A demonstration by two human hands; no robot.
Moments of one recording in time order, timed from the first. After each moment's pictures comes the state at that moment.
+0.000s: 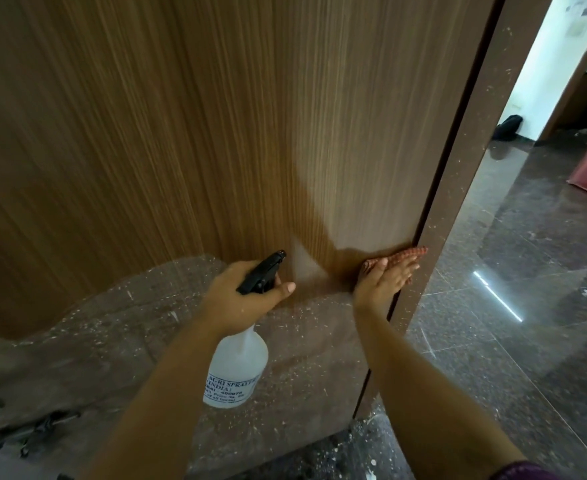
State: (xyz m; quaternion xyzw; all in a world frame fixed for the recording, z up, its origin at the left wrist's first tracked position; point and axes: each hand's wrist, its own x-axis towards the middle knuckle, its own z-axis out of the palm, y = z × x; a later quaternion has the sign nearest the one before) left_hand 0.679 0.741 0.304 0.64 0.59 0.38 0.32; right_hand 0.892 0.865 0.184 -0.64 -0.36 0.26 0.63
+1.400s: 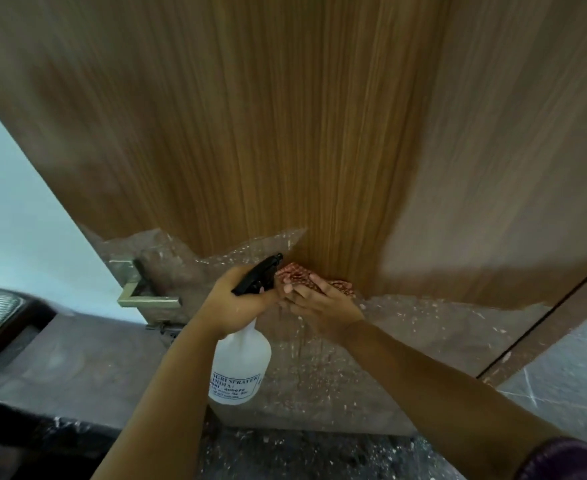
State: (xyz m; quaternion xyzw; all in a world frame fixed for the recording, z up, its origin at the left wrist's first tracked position) left_hand 0.512 0.634 0.271 0.44 0.70 0.45 0.34; right_hand 0.672 0.792 0.138 -0.09 -0.86 -0.48 0.18
